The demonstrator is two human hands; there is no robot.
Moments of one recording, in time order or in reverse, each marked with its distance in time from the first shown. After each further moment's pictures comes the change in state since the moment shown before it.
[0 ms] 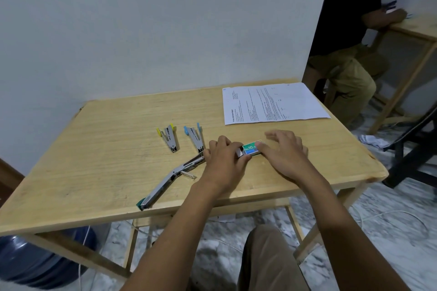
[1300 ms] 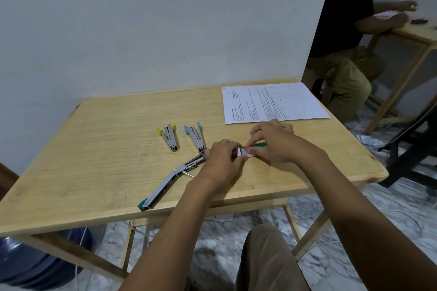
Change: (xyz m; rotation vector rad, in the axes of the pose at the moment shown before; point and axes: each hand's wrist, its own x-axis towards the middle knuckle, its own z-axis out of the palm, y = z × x) left_hand 0.003 -0.008 -0.012 -0.165 -0.100 0.015; right_hand 0.027 -0.030 -0.016 -0.371 -0.267 -0.343
